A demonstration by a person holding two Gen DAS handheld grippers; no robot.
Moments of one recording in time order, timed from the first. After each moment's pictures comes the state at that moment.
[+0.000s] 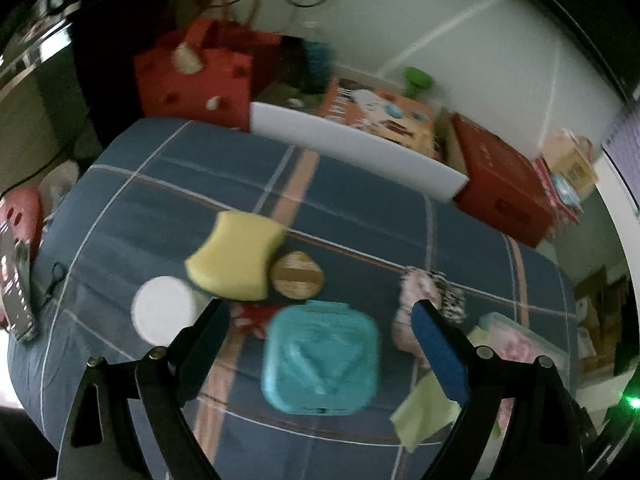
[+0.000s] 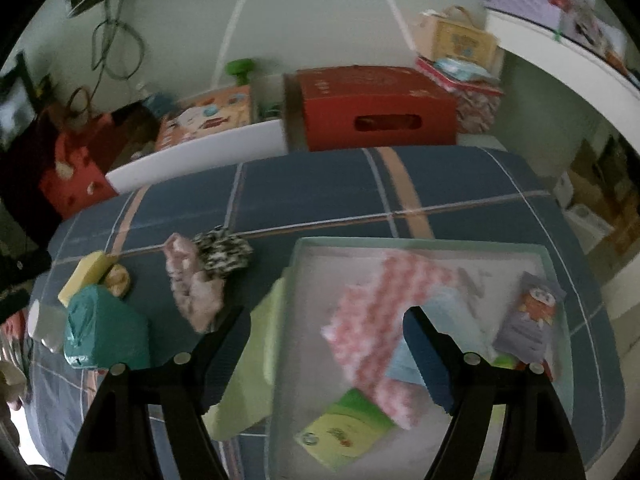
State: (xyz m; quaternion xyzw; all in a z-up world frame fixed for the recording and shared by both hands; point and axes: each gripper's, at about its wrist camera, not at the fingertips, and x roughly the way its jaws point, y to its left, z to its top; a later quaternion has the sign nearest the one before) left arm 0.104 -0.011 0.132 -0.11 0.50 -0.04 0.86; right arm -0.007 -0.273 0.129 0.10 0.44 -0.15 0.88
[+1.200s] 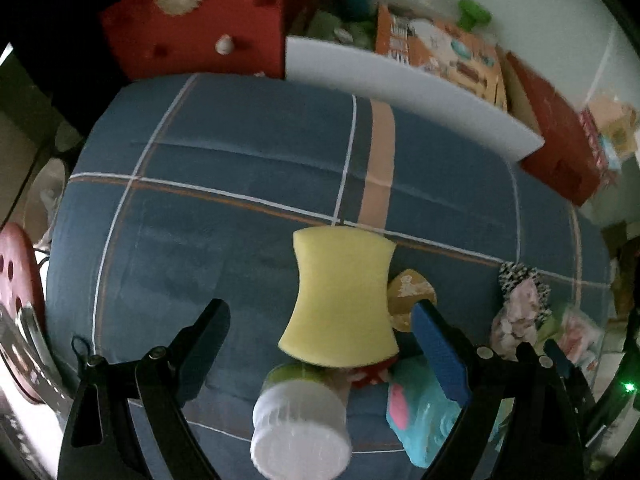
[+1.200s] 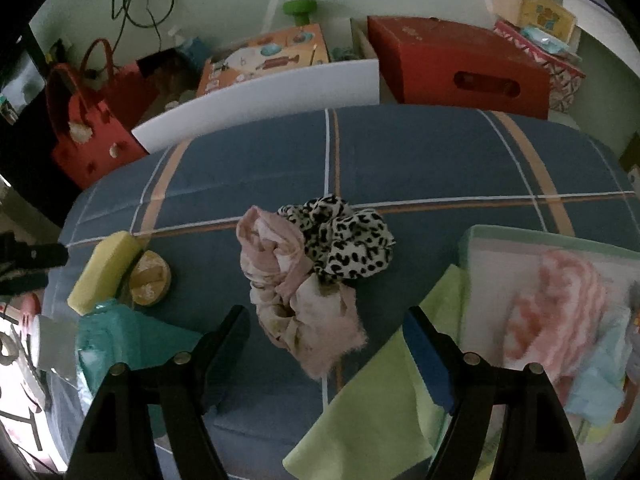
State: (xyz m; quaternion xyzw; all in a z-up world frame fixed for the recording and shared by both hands) left arm 0.221 0.051 0.072 -0.03 0.64 -0.06 0.76; right arm 0.084 -0.216 0.065 0.13 0.51 -0.09 0.85
